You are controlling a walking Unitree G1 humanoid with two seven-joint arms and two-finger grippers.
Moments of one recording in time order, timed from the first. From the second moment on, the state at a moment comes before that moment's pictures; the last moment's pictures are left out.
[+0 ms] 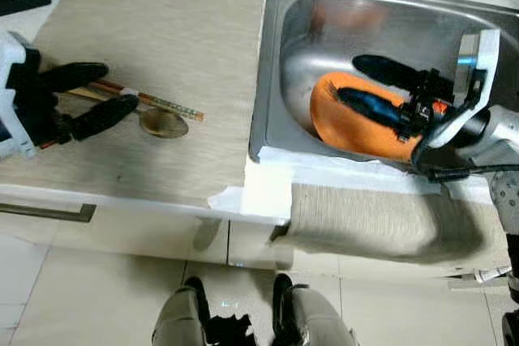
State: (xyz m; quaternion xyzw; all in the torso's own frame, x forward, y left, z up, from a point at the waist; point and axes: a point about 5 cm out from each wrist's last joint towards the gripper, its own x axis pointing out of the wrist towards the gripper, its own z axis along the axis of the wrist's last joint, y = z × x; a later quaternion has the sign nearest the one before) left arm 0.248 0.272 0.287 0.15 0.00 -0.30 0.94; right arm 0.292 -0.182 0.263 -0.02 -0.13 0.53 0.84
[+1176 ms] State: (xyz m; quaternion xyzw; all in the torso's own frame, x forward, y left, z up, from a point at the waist) left arm 0.276 0.252 0.274 0.18 -0.01 -0.45 0.87; right arm 0.290 -0.174 0.246 -0.03 -0.07 0.58 0.81
